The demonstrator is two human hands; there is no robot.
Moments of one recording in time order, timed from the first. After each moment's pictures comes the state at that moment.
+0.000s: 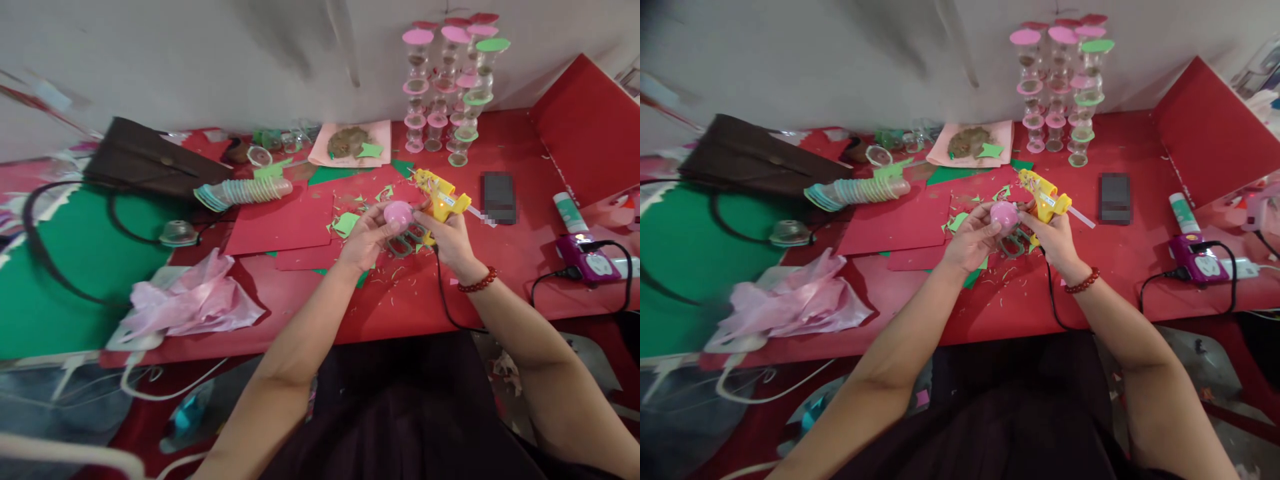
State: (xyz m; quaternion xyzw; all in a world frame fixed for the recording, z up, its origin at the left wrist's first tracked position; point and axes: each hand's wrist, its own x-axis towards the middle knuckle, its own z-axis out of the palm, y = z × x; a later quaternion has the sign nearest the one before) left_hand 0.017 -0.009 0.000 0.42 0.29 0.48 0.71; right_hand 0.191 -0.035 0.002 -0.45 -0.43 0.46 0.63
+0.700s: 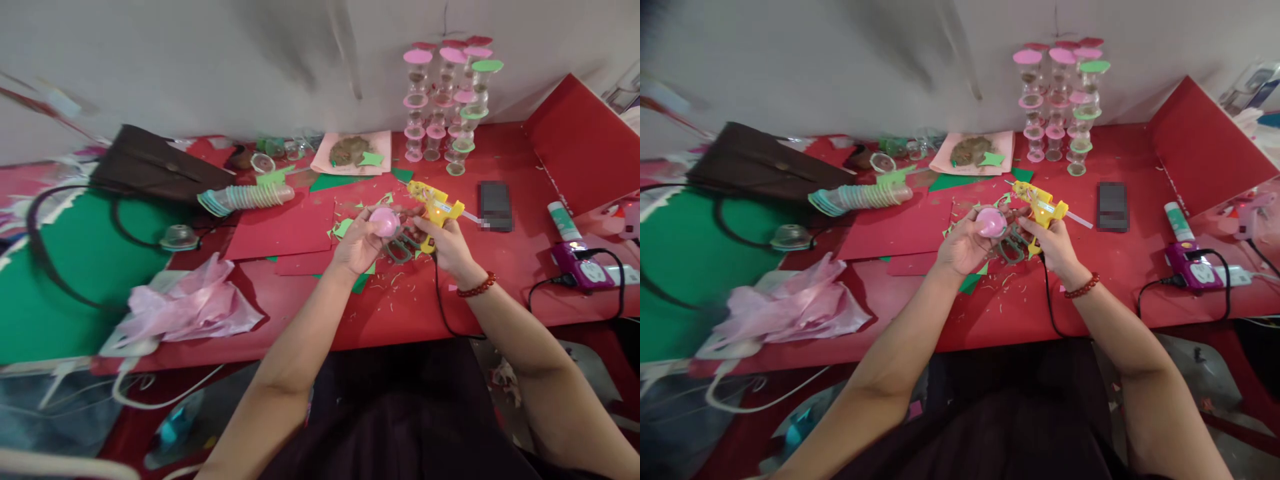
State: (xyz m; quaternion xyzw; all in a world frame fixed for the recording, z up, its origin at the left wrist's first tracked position) left_hand 0.009 -0.007 0.014 0.36 0.26 0.49 0.75; right_hand 0.192 -0.039 0.011 -0.43 -0.37 0.56 0.60
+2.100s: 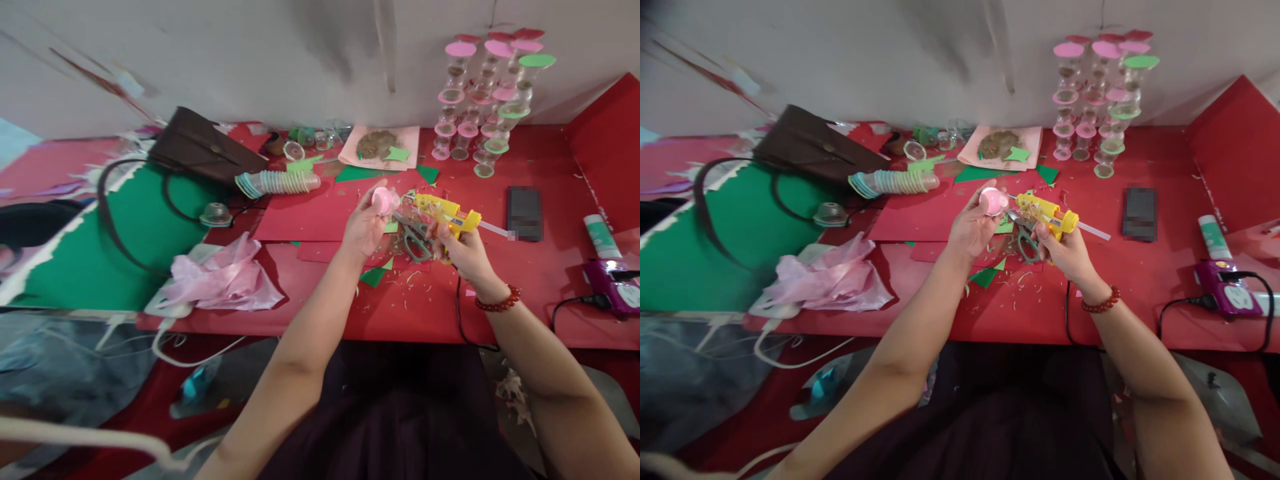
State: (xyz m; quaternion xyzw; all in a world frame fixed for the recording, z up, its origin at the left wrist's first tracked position) left_hand -0.007 0.020 0.010 0.26 0.30 0.60 0.69; right_hand 0.190 -0.052 0.023 -0.44 -0.53 0.52 0.51
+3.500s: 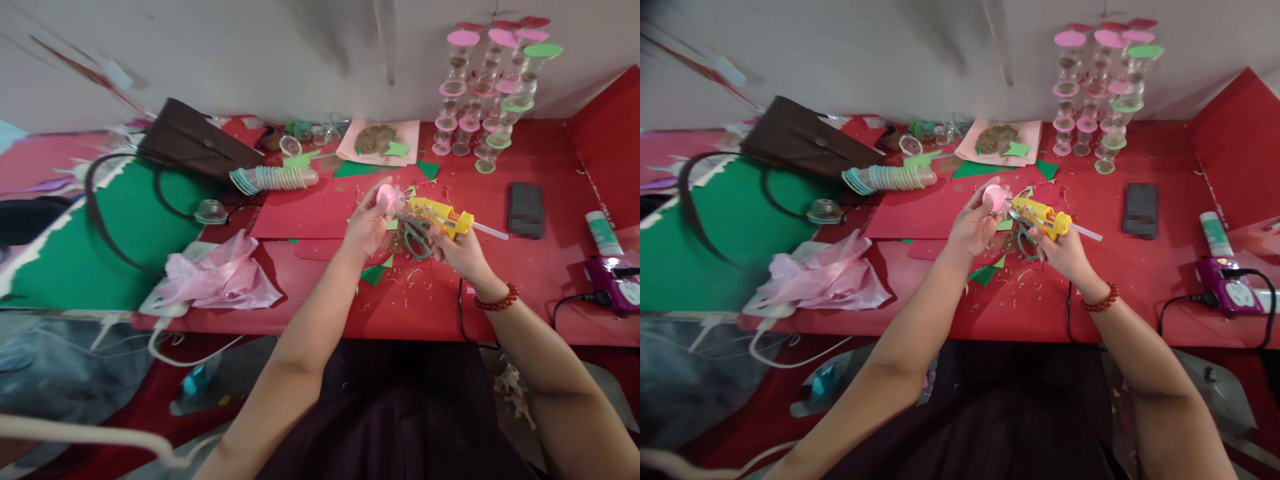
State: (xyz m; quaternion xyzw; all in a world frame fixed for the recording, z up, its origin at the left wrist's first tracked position) left_hand -0.006 0.019 0.002 0.31 0.29 0.59 0.69; right_hand 0.186 -0.051 0.019 -0.47 -0.55 0.49 0.48
